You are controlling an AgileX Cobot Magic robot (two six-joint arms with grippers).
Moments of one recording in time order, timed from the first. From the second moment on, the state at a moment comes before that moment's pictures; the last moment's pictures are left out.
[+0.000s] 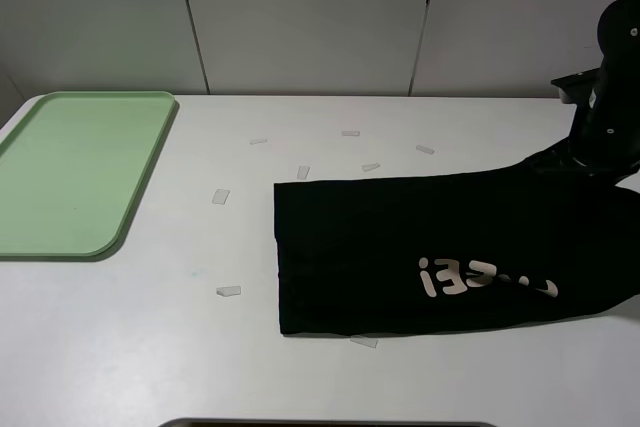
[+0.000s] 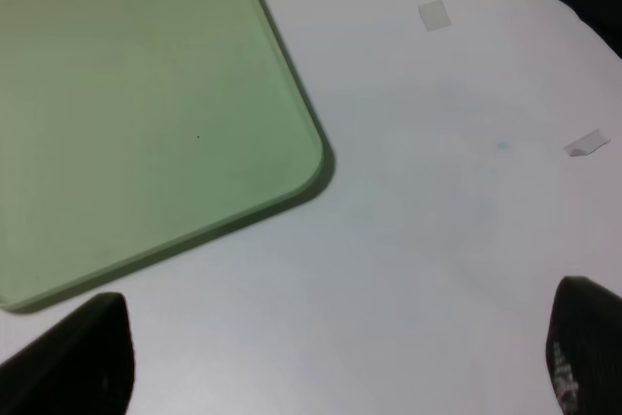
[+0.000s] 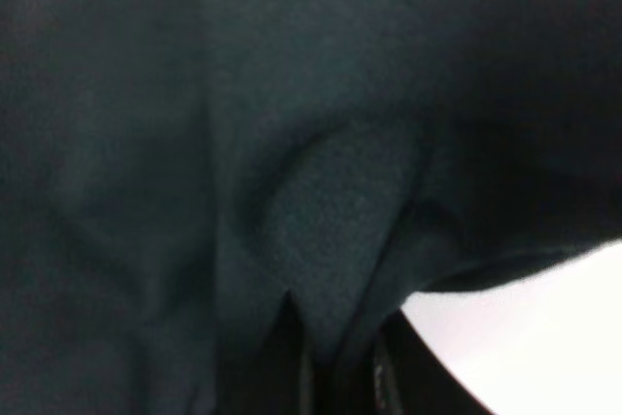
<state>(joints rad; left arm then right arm) -0.20 -0.01 -0.50 0.05 1.06 0.20 0.07 1.80 -1.07 -0.33 0.90 0.24</state>
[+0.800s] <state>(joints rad) -0.20 -0.01 -0.50 0.05 1.06 0.20 0.32 1.80 -1.07 -0.05 0.87 0.25</state>
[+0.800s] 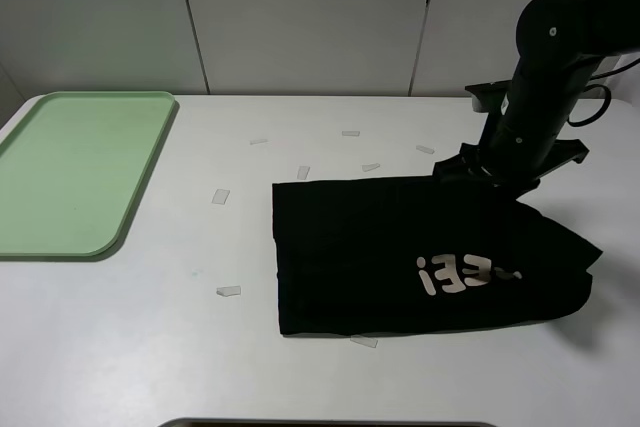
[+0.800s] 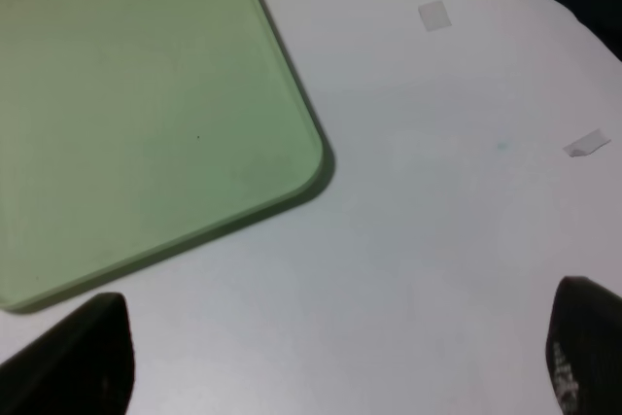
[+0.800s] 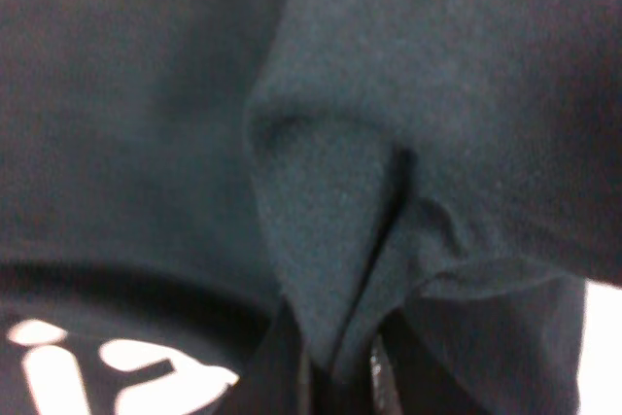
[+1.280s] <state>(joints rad) -0.20 -0.01 -0.50 0.05 1.06 0.20 0.32 1.80 -1.07 0.04 0.76 0.25</state>
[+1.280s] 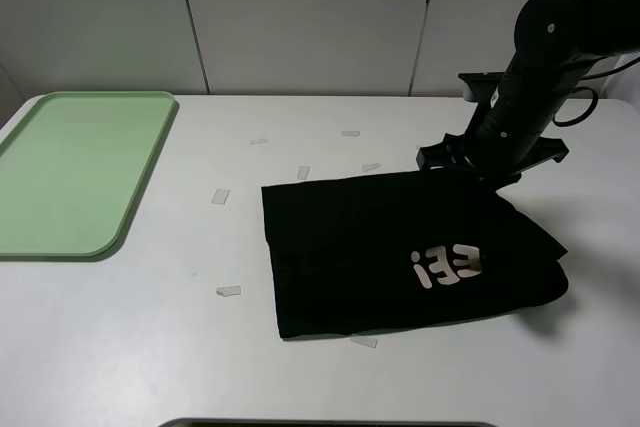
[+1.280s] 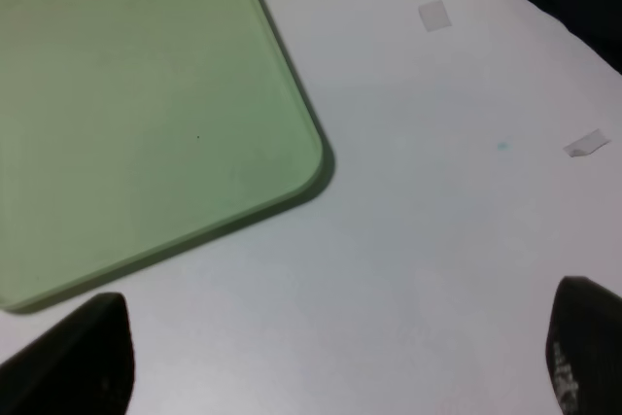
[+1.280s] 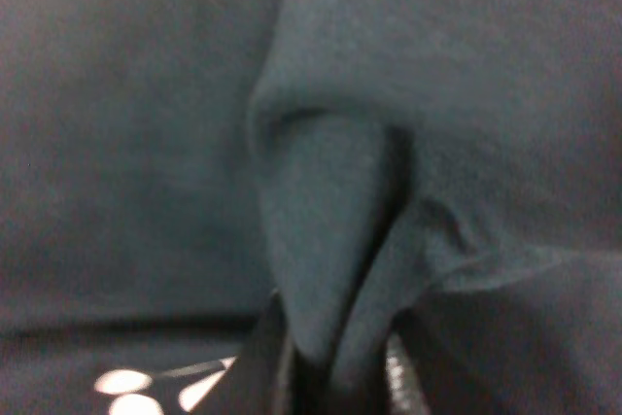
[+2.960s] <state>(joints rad) -0.20 -0.01 -0.50 0.05 1.06 0.20 0.29 1.73 -0.83 0.05 0.65 0.13</state>
